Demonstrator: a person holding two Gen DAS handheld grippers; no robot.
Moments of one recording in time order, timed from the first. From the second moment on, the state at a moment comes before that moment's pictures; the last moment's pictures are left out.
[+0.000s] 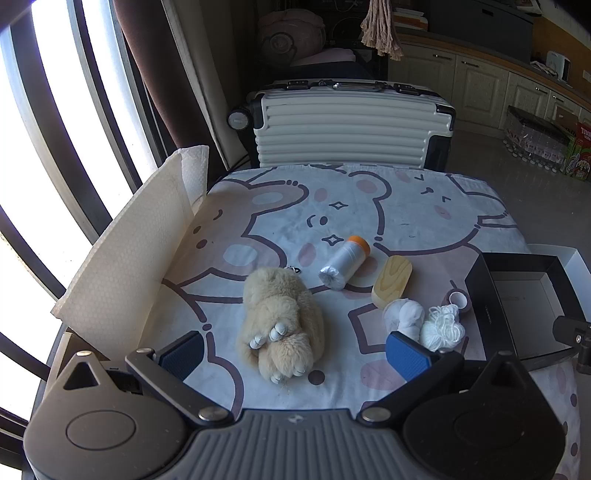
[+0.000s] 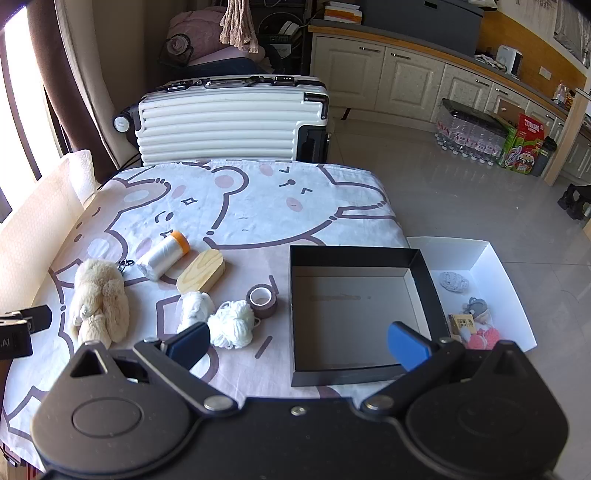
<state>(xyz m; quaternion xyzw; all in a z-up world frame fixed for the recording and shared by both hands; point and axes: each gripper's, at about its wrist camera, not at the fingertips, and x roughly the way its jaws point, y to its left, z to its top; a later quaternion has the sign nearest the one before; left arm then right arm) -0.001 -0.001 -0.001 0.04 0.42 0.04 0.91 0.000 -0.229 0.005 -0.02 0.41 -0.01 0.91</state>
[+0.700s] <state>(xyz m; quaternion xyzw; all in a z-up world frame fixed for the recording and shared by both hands) -0.001 0.000 -0.001 0.04 0.42 0.05 0.90 0.001 -0.224 0.004 -0.03 0.41 0.00 0.91</state>
